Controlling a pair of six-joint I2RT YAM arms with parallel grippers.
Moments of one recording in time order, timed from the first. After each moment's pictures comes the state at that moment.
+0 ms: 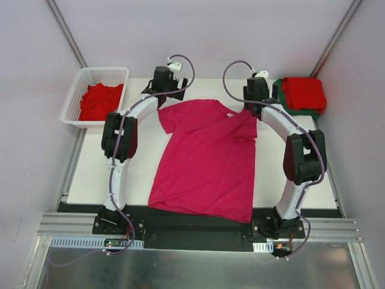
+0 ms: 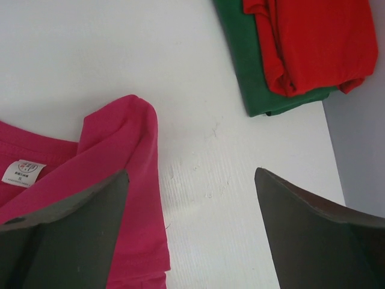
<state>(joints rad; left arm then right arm) -0.31 2.28 1.87 -0.06 0.05 0.11 0.27 1.87 1.46 -0.26 0.60 0.03</state>
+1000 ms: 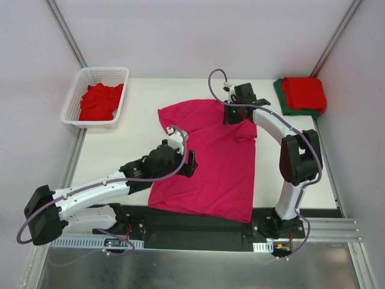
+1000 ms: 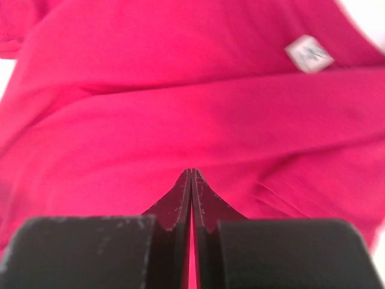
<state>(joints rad) -0.94 1.05 0.69 -0.13 -0.20 -0.39 0.36 1.84 1.44 -0.49 -0.17 0.11</state>
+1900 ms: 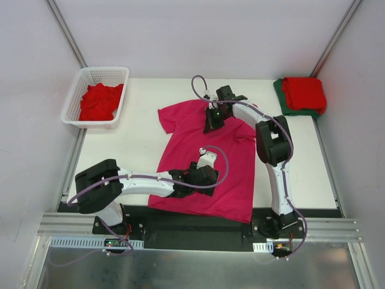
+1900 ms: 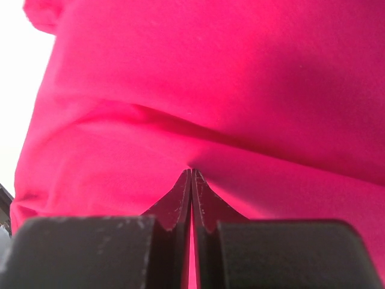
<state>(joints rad) -1.23 1.59 0.83 -0.13 -0.37 -0.67 0.42 2.27 1.81 -0.64 -0.52 0.11</state>
